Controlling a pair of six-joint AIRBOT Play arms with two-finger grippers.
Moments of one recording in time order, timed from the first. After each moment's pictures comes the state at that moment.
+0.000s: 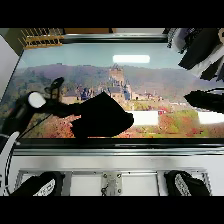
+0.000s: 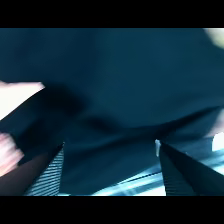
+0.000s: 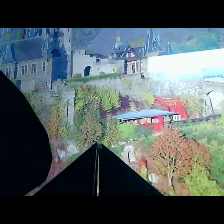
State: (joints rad) left arm -0.05 -1.08 0.88 1.17 -1.10 -1.54; right arm -0.33 -0.82 1.01 -1.02 1.13 1.31
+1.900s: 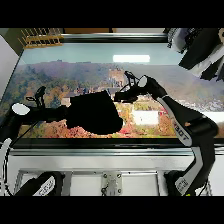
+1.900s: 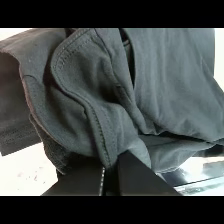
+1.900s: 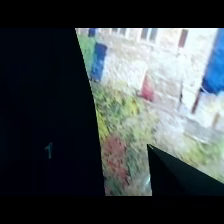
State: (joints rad) left arm 0.15 -1.08 0.76 0.92 -1.02 -1.38; right arm 0.33 -1.91 1.61 -0.96 1.00 1.49
